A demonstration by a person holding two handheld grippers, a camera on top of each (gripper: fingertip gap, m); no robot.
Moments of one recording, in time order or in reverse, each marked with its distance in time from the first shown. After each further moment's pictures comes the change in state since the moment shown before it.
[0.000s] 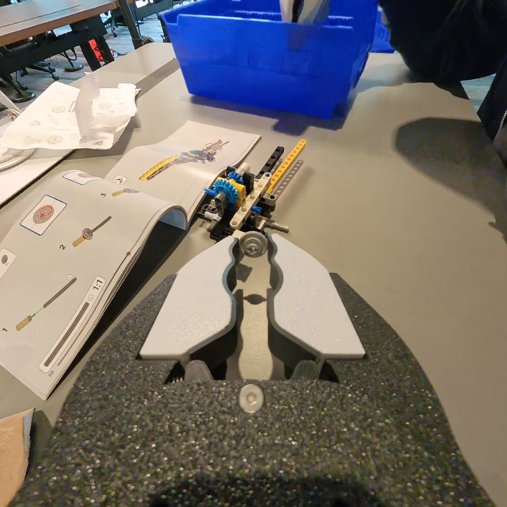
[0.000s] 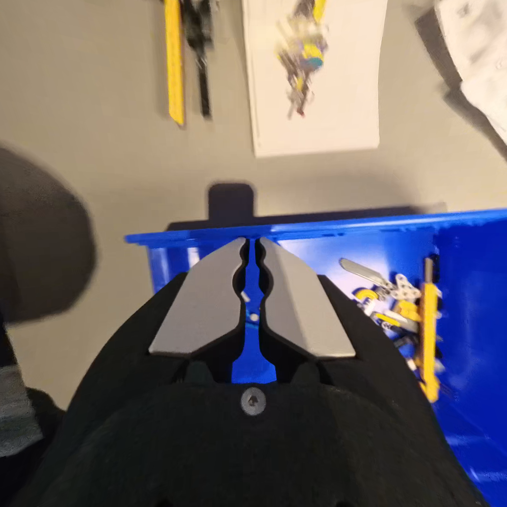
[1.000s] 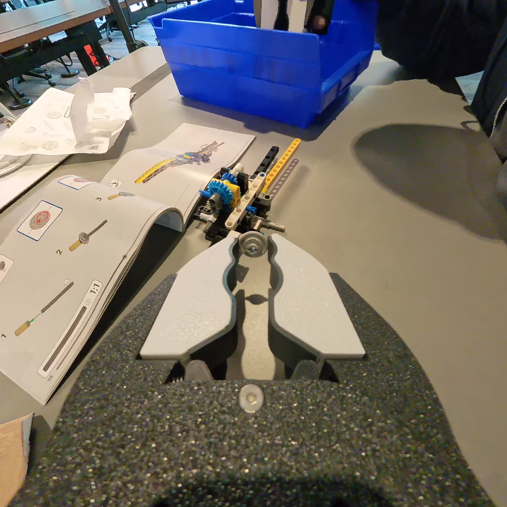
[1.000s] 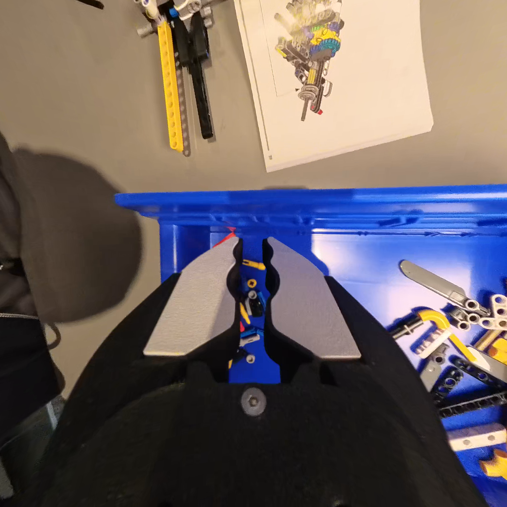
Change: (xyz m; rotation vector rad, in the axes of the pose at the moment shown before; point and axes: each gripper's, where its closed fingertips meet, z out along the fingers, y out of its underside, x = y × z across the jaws) left arm 0.004 0.000 0.000 0.002 0.012 0.023; right arm -0.006 -0.003 0.040 0.043 -0.144 0.190
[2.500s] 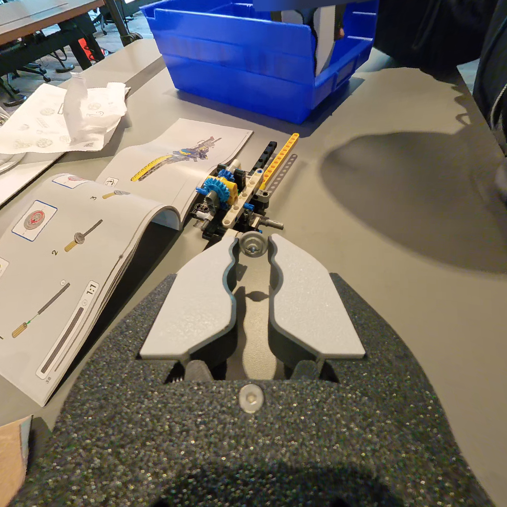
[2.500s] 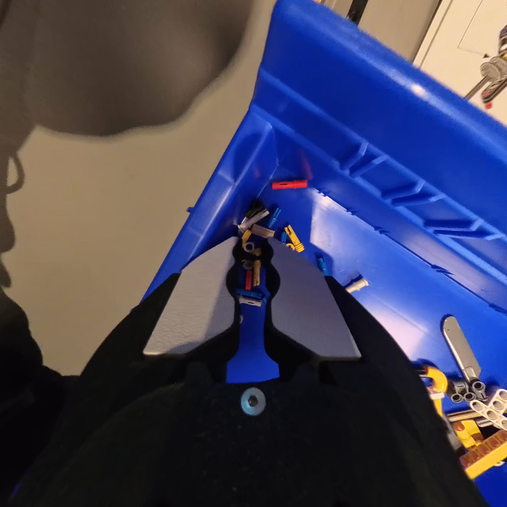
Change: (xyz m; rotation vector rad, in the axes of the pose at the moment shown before) left arm 0.002 0.002 0.001 -0.020 0.005 0.010; right arm -0.027 0.051 0.010 -0.189 -0.176 -0.501
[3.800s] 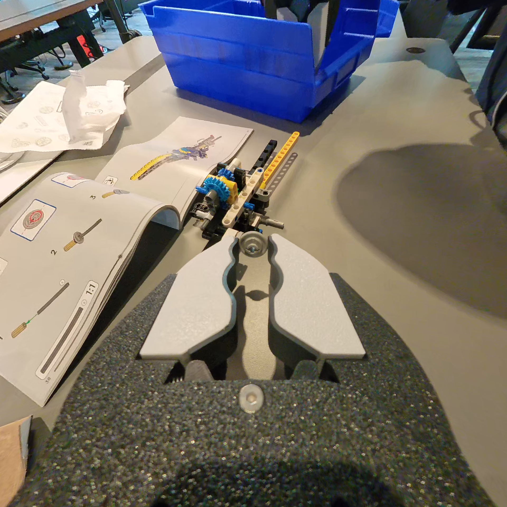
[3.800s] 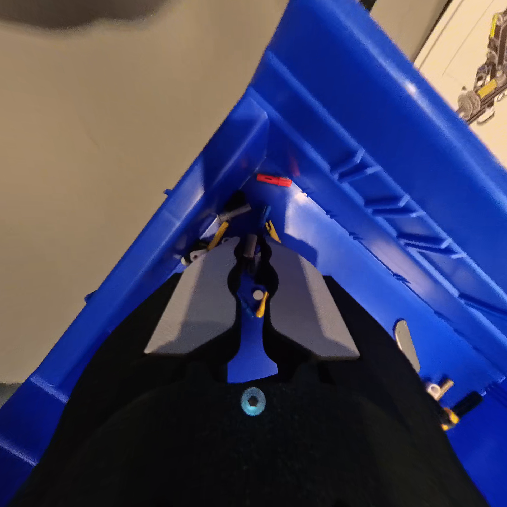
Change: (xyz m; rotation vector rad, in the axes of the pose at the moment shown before) left arm 0.000 0.001 0.001 -0.006 0.001 -0.001; right arm 0.015 0.005 0.001 -0.046 0.066 -0.164
